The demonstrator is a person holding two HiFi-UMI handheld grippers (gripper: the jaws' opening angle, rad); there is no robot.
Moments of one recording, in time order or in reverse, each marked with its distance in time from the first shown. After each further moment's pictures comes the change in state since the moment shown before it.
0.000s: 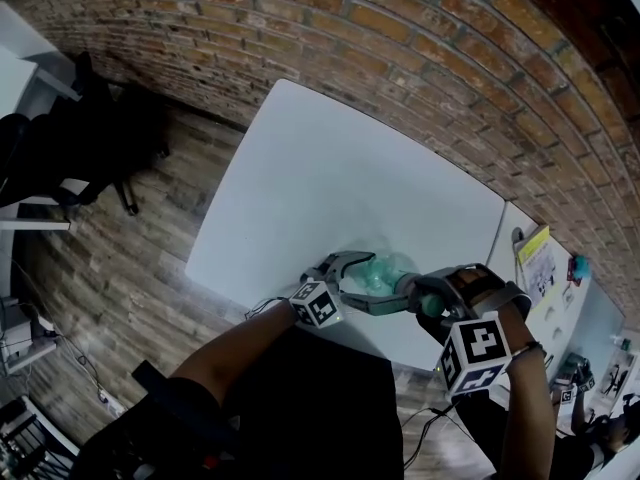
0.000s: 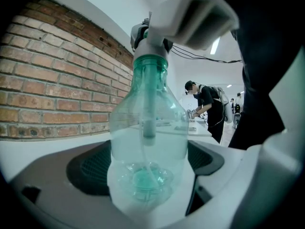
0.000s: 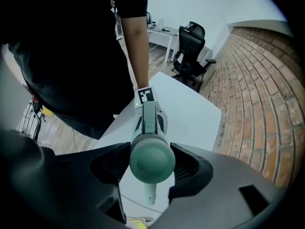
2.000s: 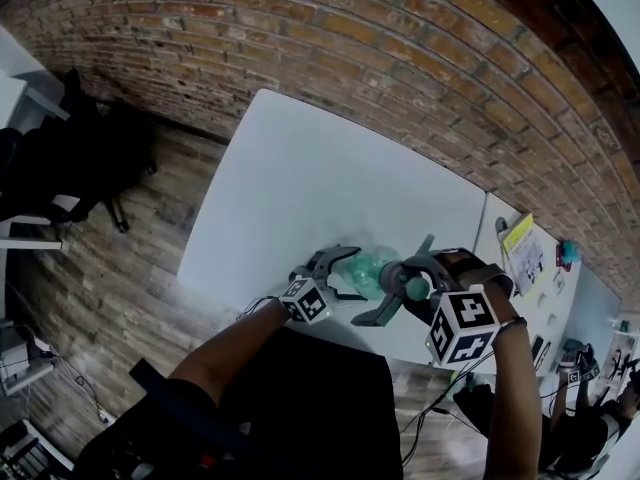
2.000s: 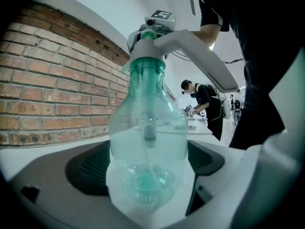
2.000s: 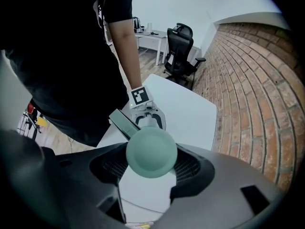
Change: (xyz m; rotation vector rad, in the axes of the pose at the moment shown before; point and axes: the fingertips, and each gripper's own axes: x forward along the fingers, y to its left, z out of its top) left arm -0.004 -0.001 0.004 0.043 0.012 0.007; right arm 0.006 0.001 -0.006 0.104 -0.038 -0.040
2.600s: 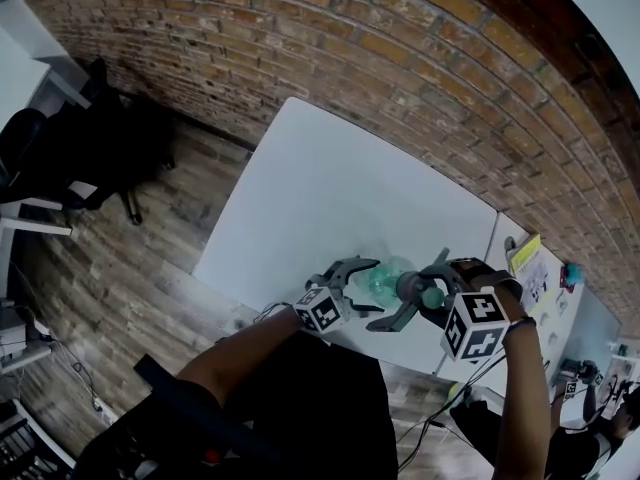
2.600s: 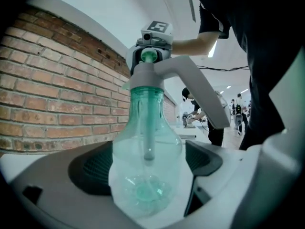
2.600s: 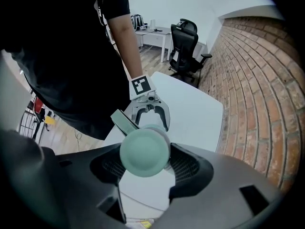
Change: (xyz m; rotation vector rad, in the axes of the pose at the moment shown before) left arm -0.019 -0.001 0.040 -0.019 -0.076 0.017; right arm -0.004 0.000 0.001 -0.022 0.038 0.078
